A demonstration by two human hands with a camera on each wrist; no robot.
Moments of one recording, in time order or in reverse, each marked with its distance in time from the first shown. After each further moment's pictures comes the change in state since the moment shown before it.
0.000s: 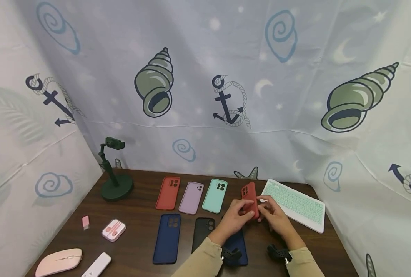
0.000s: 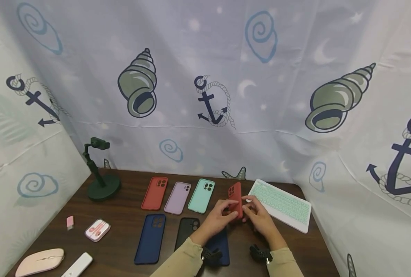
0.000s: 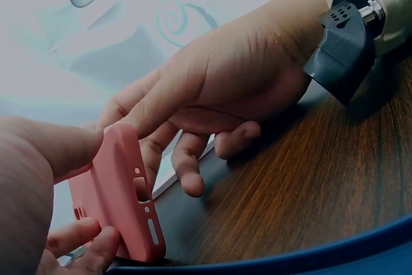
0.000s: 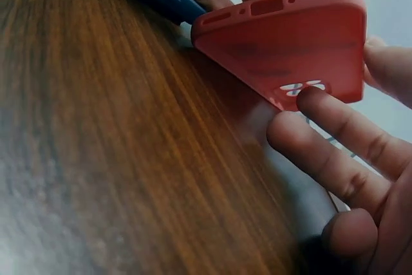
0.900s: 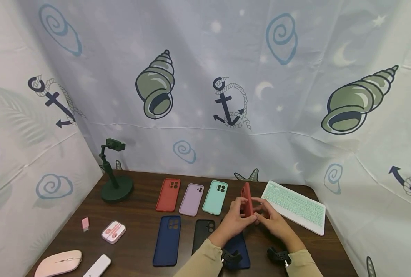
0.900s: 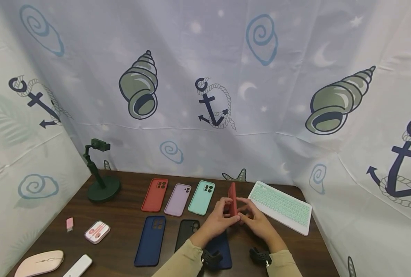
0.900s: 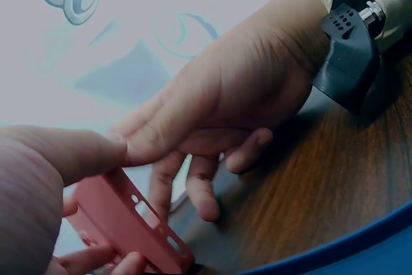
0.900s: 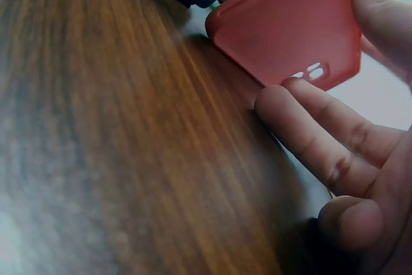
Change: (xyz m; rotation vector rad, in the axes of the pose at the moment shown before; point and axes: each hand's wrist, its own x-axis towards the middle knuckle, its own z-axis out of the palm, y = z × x) left_hand -0.004 0.012 -0.003 -0.015 0.009 -0.051; right_hand 0.002 -0.005 0.006 -0.054 -0.141 -0.045
